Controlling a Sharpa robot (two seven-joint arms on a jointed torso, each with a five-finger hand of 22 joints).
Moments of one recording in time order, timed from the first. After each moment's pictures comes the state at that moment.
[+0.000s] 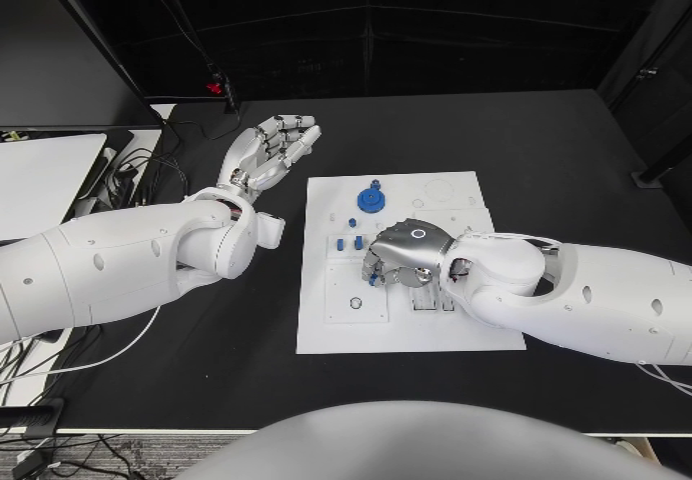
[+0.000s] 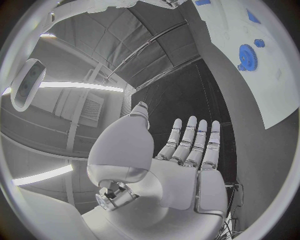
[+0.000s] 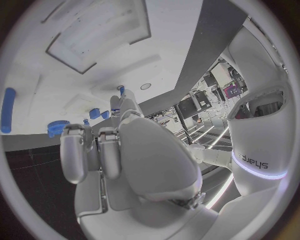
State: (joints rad) left arm 1.27 -0.74 -0.24 1.44 -0.11 -0.52 0.68; left_hand 1.19 0.00 -0.06 0.29 0.24 0.33 0.15 0.60 0.14 0.47 0.26 0.51 0.10 0.23 0.26 0.71 0.22 0.10 0.38 0.29 0.06 0.60; right arm 1.11 -0.80 -0.12 1.72 -1.83 -0.21 -0.11; right_hand 1.78 0.06 -0.04 0.28 0.04 1.15 0.12 0.16 0.07 1.26 0.06 0.07 0.06 1.47 -0.02 1.56 1.31 0.01 1.47 0.09 1.51 1.31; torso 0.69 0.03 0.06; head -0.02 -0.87
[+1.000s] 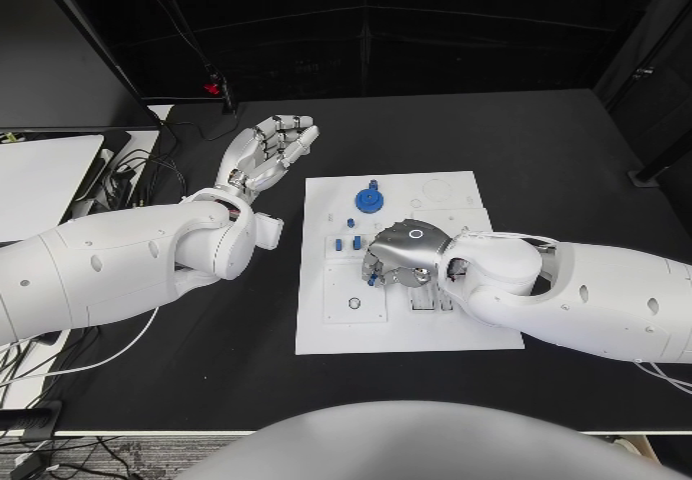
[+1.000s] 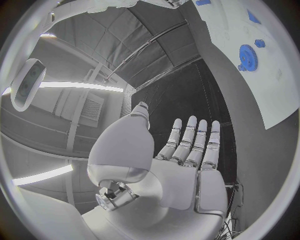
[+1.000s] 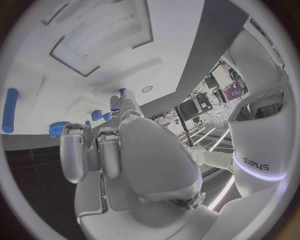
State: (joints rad) left arm 1.27 -0.74 -0.24 1.44 -0.11 -0.51 0.68; left_hand 1.19 0.01 -0.06 0.29 0.24 0.33 0.15 0.60 0.14 0.47 0.26 0.52 0.10 0.23 0.26 0.72 0.21 0.10 0.38 0.29 0.06 0.60; right arm 1.11 -0.79 -0.12 1.72 -1.85 -0.19 -0.12; right_hand 1.78 0.06 -0.04 0.28 0.04 1.14 0.12 0.15 0.07 1.26 0.06 0.06 0.06 1.47 -0.01 1.56 1.31 0.01 1.47 0.10 1.51 1.31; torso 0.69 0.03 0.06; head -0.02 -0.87
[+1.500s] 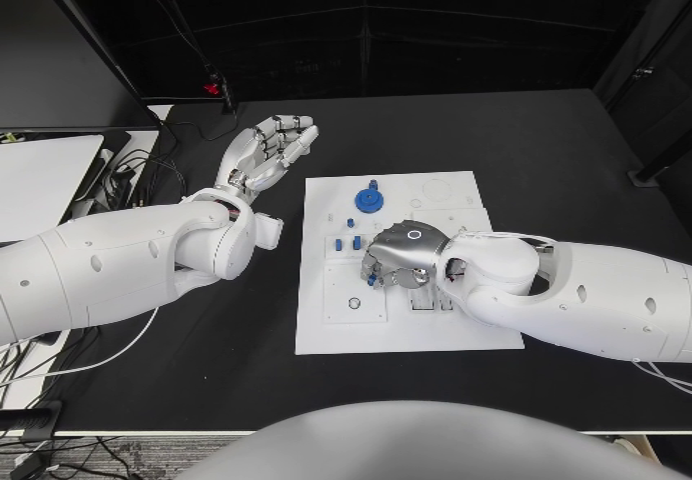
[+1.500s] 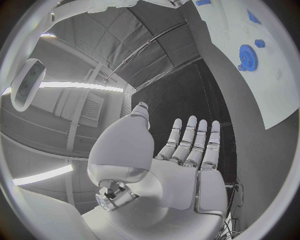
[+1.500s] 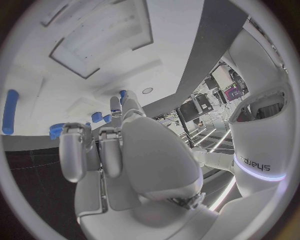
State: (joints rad) left arm 1.27 -0.74 -0.24 1.44 -0.11 -0.51 0.68; left_hand 1.19 0.01 -0.07 0.29 0.24 0.33 0.15 0.60 0.14 0.47 0.26 0.52 0.10 0.23 0.26 0.72 0.21 0.10 0.38 0.29 0.06 0.60; right arm 1.11 -0.79 -0.12 1.72 -1.85 -0.17 -0.13; right_hand 1.73 0.03 -0.04 0.29 0.04 1.10 0.13 0.11 0.07 1.22 0.08 0.06 0.06 1.47 0.00 1.54 1.31 0.01 1.46 0.10 1.49 1.31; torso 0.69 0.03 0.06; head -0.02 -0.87
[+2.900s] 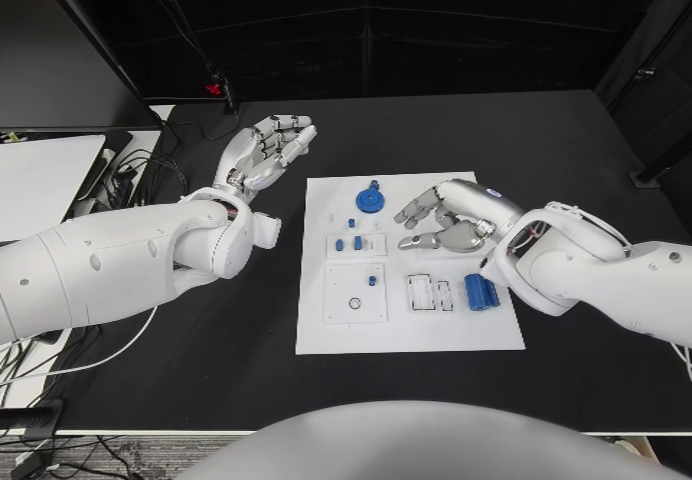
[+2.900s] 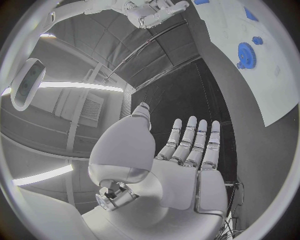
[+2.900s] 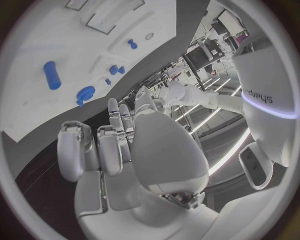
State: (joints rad) left arm 1.27 -0.74 -0.24 1.43 -0.11 -0.51 0.68; left_hand 1.19 0.01 -0.07 0.29 0.24 0.33 0.15 0.61 0.13 0.47 0.26 0.53 0.09 0.22 0.25 0.72 0.20 0.10 0.38 0.29 0.06 0.60; right arm 1.18 -1.00 -0.11 1.78 -1.34 -0.49 0.00; right_hand 1.51 -0.04 -0.12 0.28 0.04 1.01 0.16 0.07 0.07 1.17 0.10 0.06 0.06 1.47 0.01 1.48 1.31 0.02 1.46 0.12 1.45 1.31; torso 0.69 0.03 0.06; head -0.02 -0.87
